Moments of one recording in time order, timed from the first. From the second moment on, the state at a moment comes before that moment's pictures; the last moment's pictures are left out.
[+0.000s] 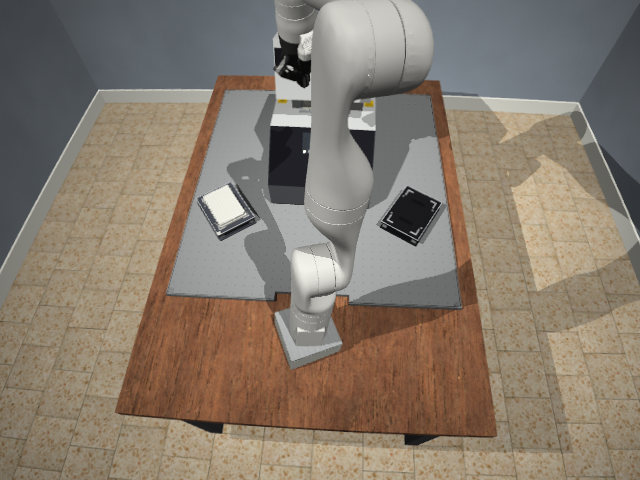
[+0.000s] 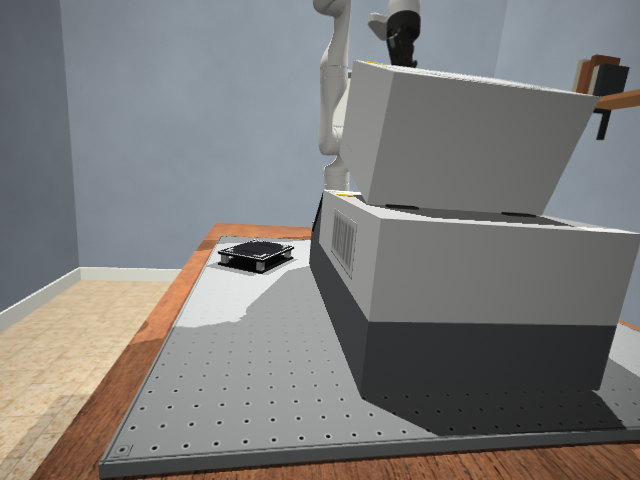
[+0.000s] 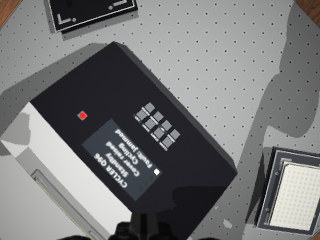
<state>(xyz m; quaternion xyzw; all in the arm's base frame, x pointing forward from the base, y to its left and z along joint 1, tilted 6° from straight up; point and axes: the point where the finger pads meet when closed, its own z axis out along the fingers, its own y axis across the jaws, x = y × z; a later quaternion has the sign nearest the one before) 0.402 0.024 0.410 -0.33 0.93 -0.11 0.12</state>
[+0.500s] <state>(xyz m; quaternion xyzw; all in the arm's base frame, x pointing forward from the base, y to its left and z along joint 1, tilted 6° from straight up) 0.402 0.022 0.393 -0.33 0.93 -0.11 0.12</state>
